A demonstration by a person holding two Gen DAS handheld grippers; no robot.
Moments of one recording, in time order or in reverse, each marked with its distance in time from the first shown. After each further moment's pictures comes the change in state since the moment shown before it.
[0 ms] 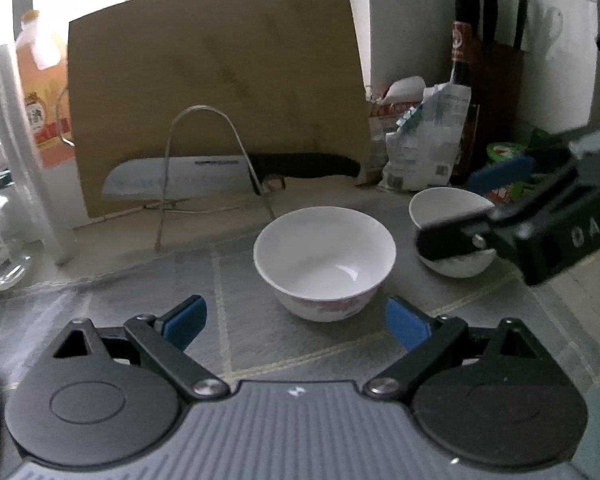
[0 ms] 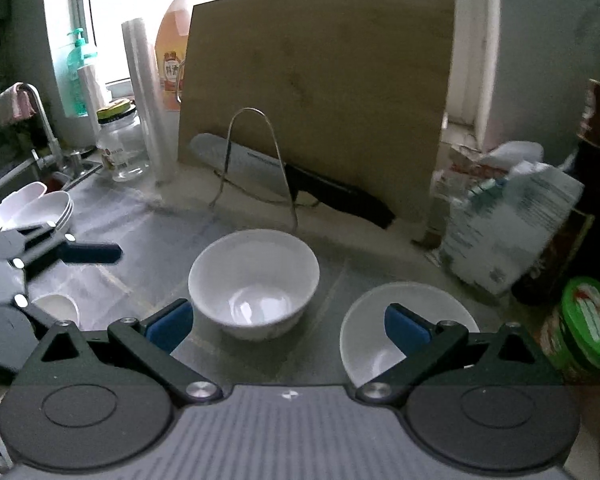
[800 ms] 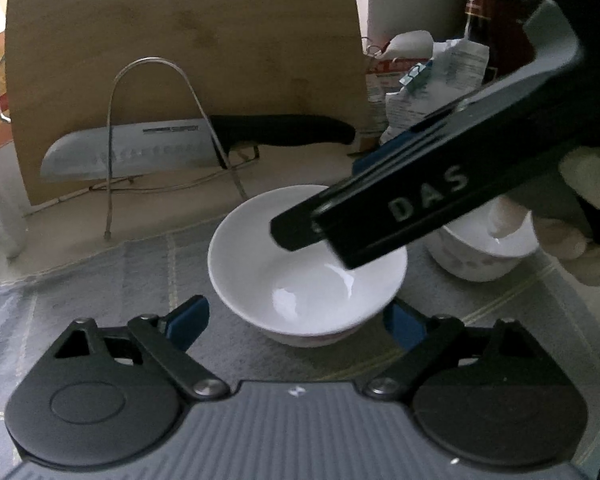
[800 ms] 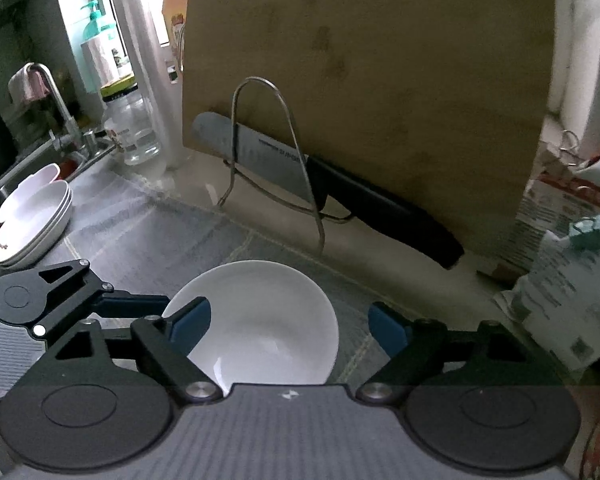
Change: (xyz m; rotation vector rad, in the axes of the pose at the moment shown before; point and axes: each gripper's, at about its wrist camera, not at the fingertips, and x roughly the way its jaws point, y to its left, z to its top) left arm 0.065 -0.012 0.012 -0.001 0.114 -0.047; right arm 0.095 -0.017 0.041 -0.052 0.112 0.152
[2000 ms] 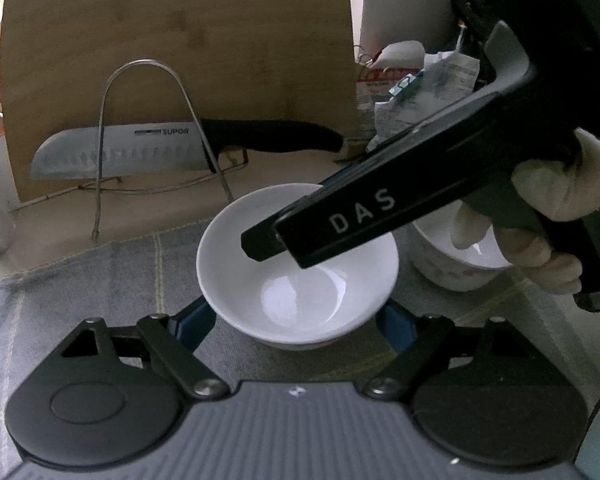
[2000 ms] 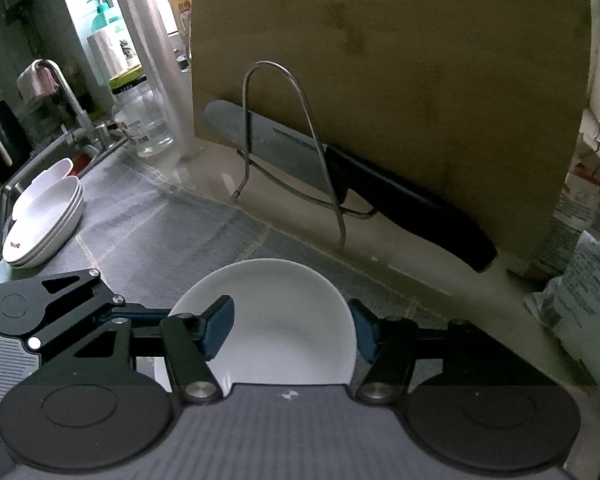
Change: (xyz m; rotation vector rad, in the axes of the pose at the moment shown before) left arm -0.008 0.000 0.003 -0.025 0.008 -0.052; right arm 0.011 0.000 0.006 0.009 0.025 0.061
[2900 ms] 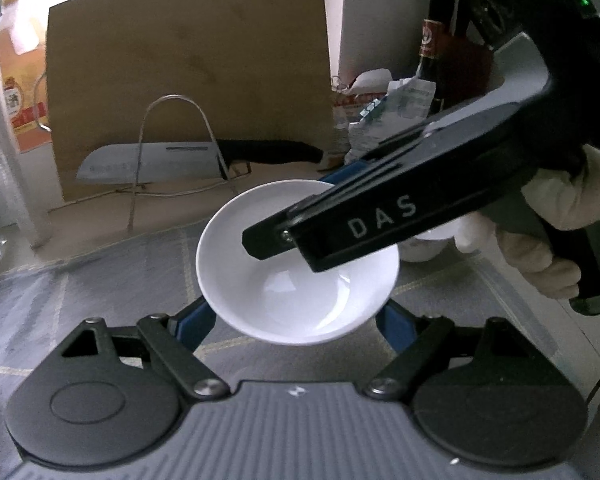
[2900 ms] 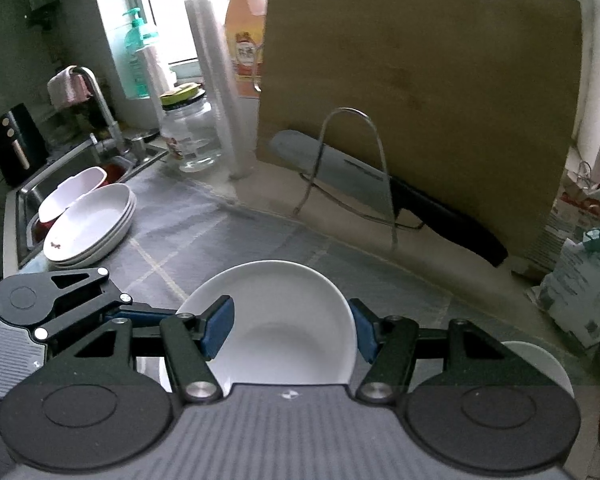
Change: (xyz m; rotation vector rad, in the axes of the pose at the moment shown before) left arm -0.083 0.003 -0.030 0.025 -0.044 -0.016; right arm -0.057 0.079 -0.019 -0.052 -0.083 -0.021
